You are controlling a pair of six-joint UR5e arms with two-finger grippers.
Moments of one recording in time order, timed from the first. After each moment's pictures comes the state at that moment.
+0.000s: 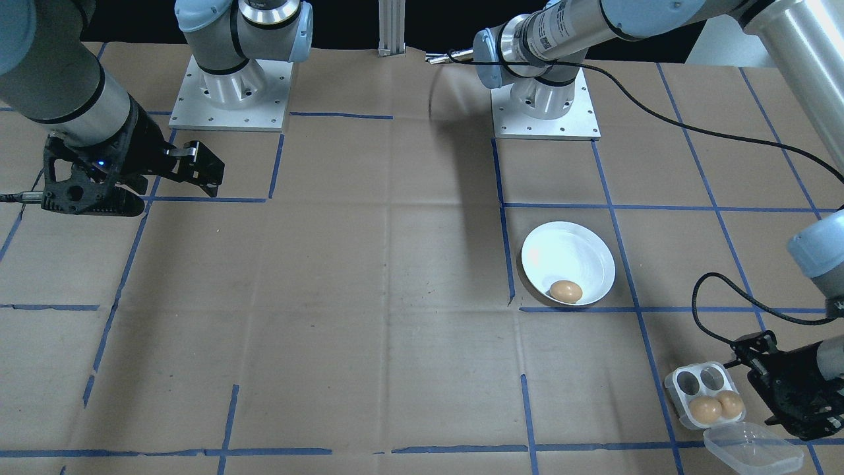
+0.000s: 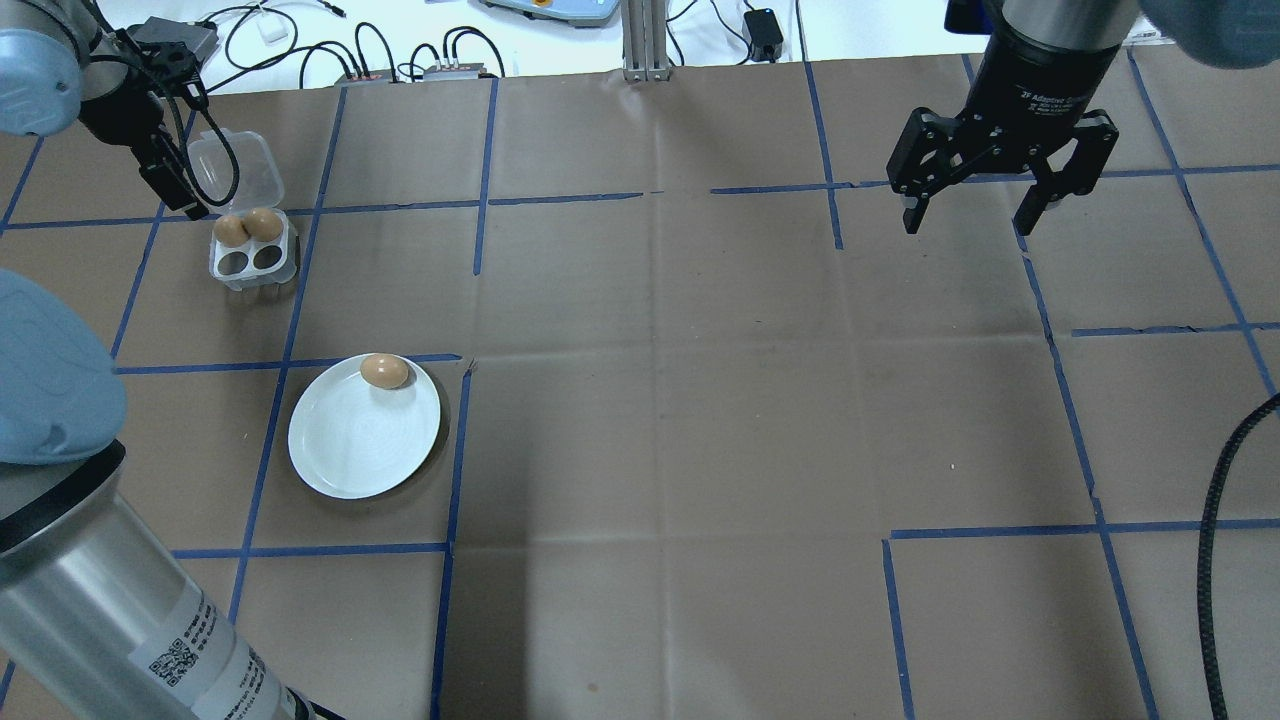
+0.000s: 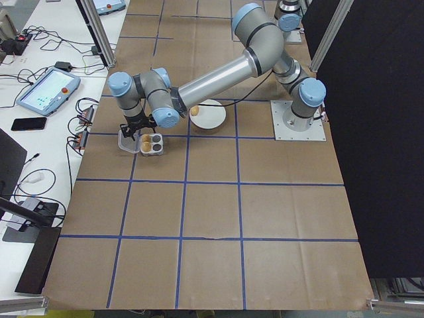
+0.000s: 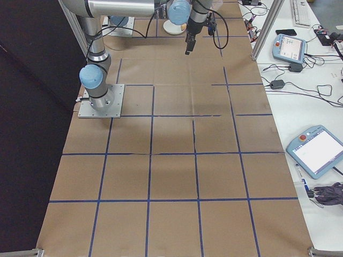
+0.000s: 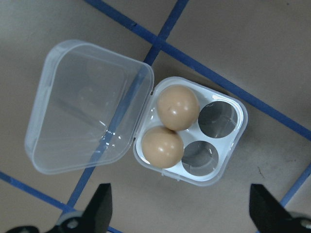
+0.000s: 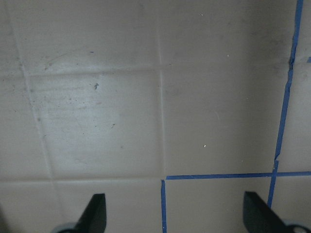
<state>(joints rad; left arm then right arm) -1.16 -2.29 -1.14 -1.32 1.60 1.56 1.51 -1.42 1.43 -1.38 -1.54 -0.02</state>
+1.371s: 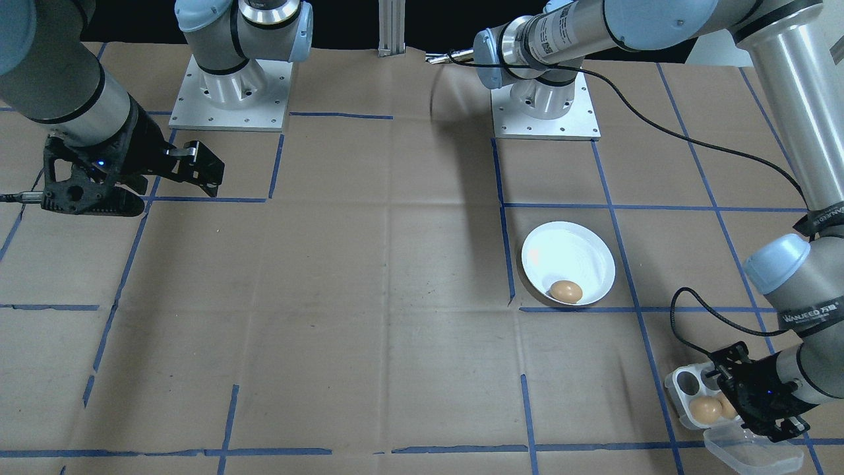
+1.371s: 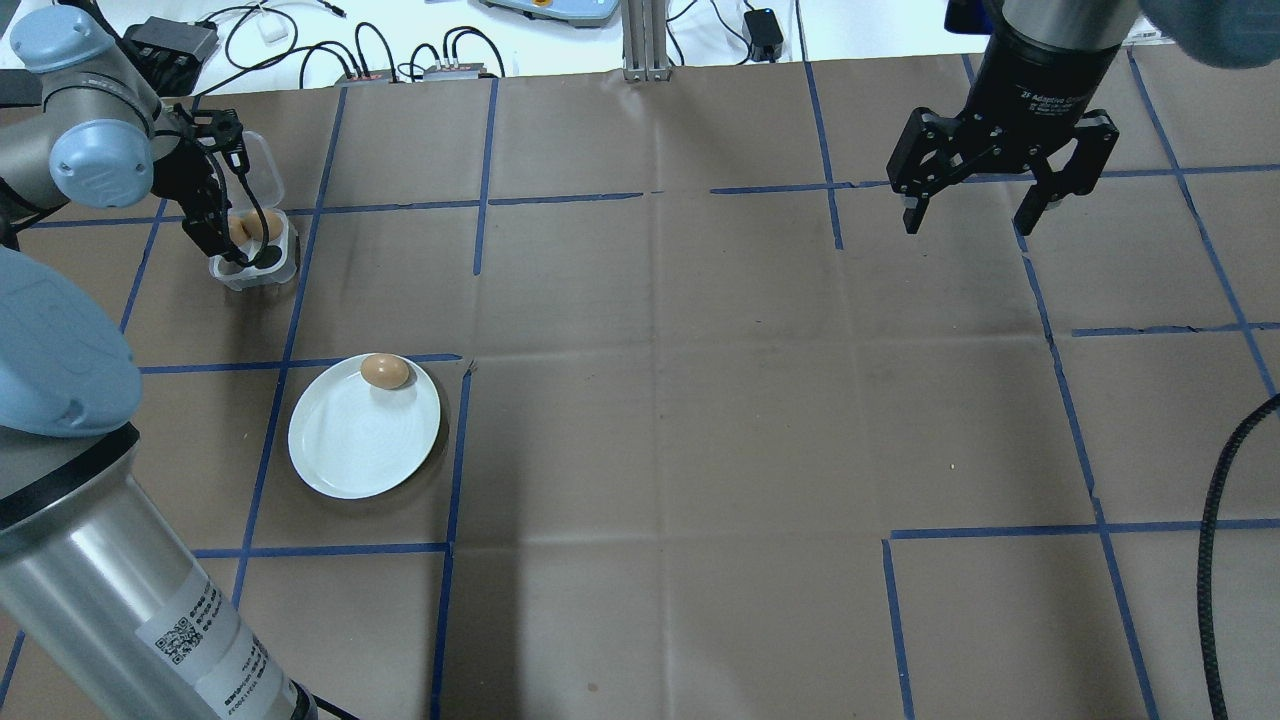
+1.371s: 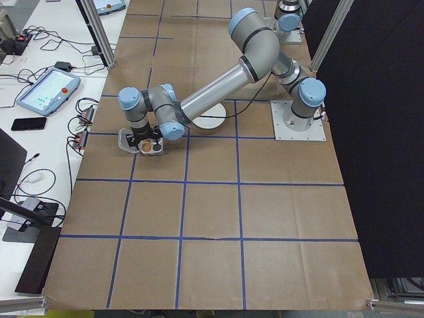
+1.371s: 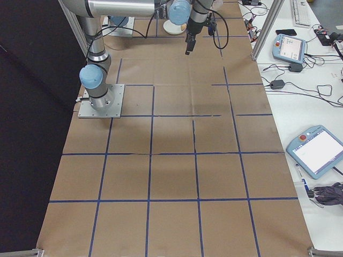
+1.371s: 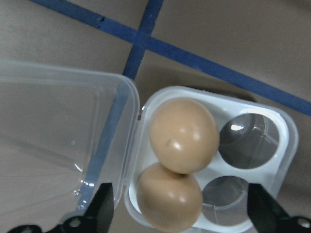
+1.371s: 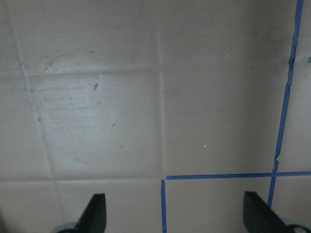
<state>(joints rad) -1.15 -2.32 -1.27 -1.12 1.63 1.59 1.51 -1.42 1.43 -1.38 -1.54 -0.02</state>
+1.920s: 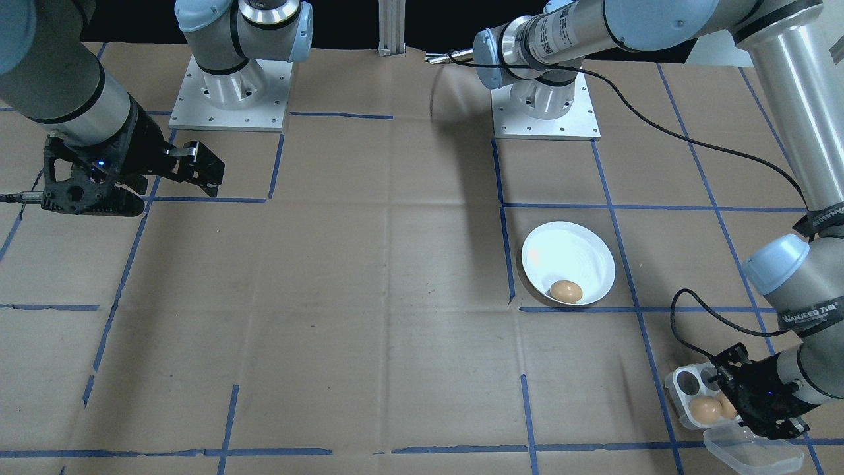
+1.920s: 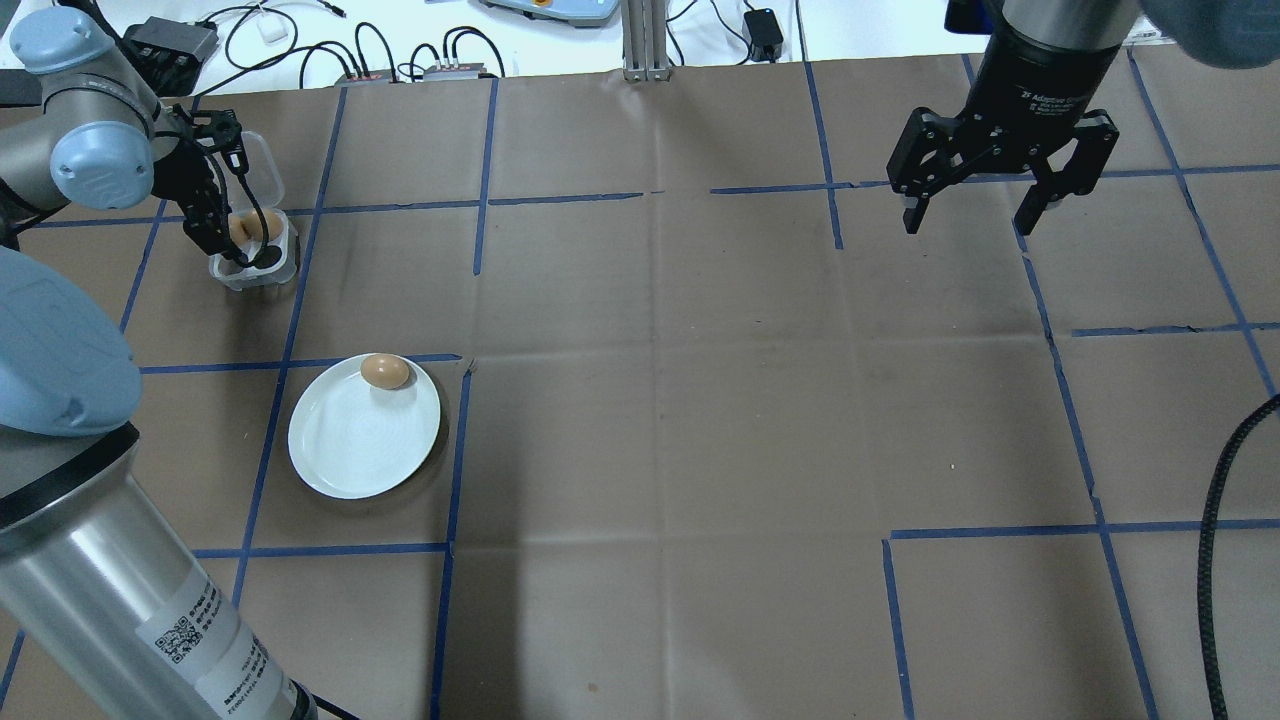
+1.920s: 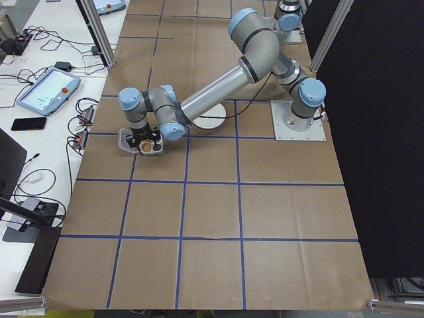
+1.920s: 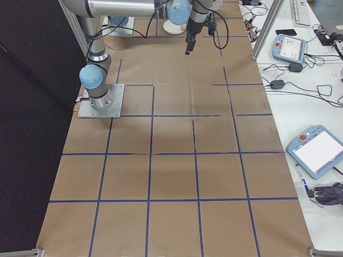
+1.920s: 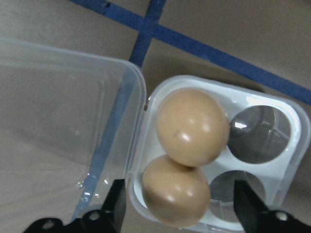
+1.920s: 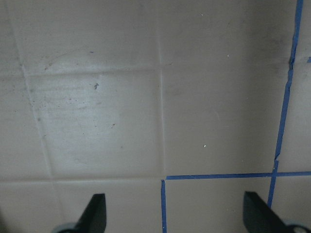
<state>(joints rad) -1.16 -2.32 -1.27 -1.09 1.63 1.58 1.51 -1.42 1.43 -1.38 -1.54 -0.02</state>
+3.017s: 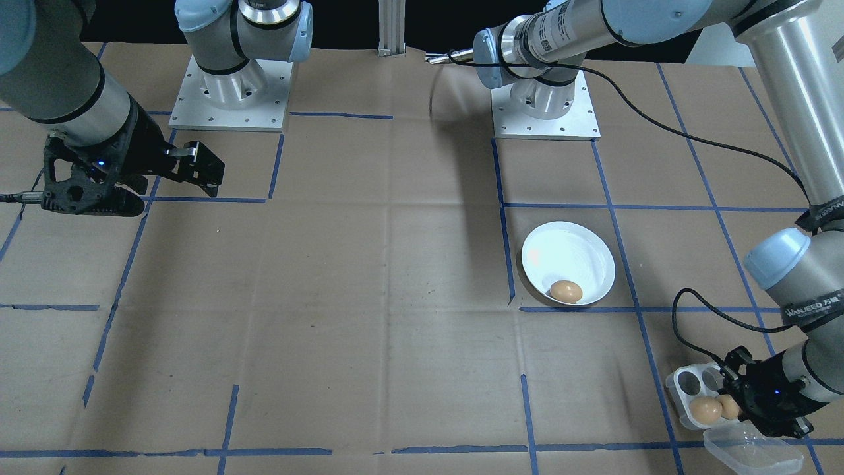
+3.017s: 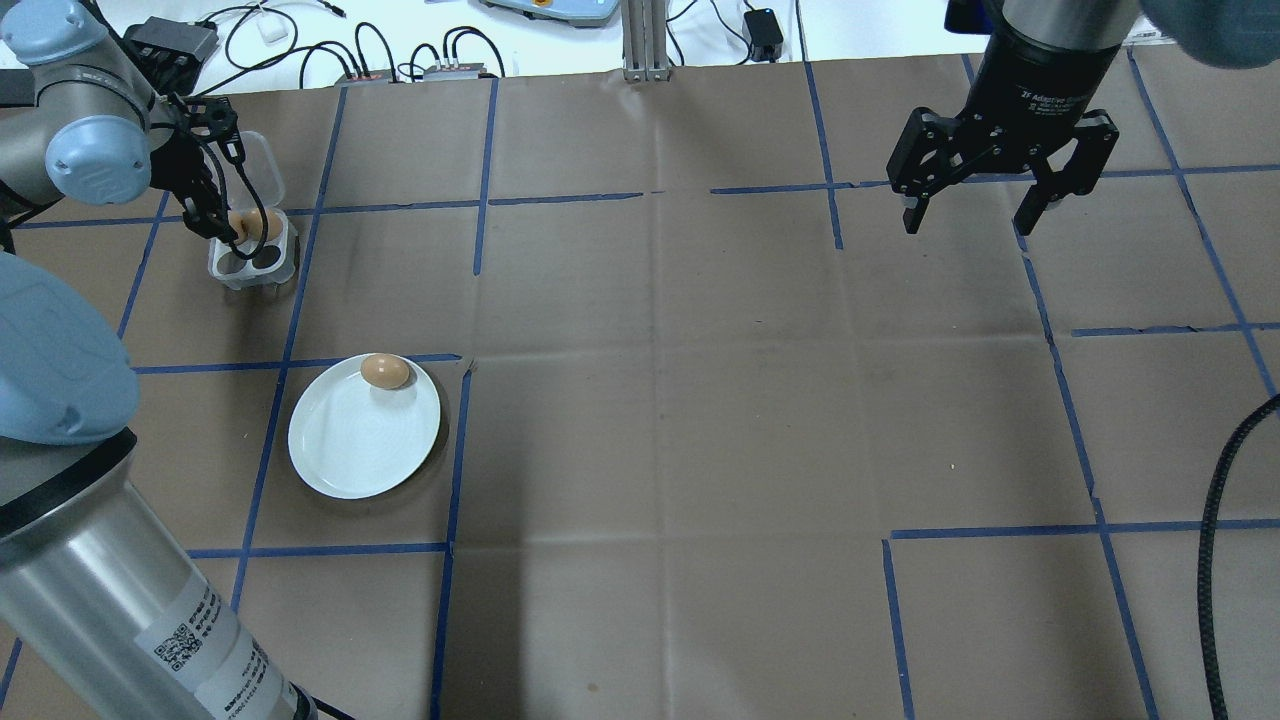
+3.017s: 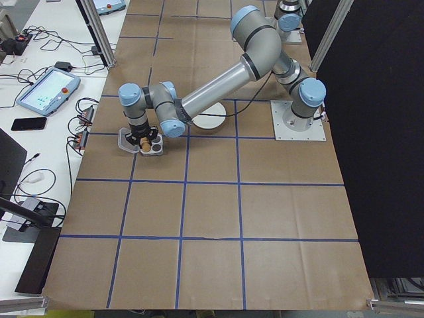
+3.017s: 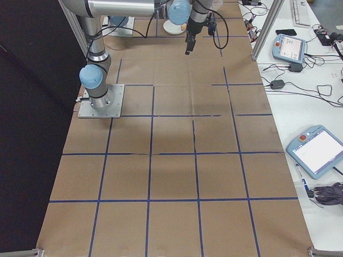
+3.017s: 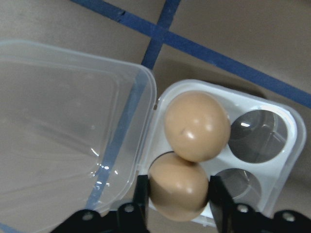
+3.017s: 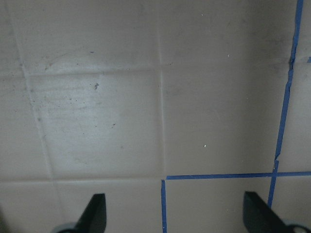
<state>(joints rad) -1.16 -2.30 -1.27 -1.08 1.63 1.57 1.51 -1.43 1.43 -1.38 -1.54 -0.02</state>
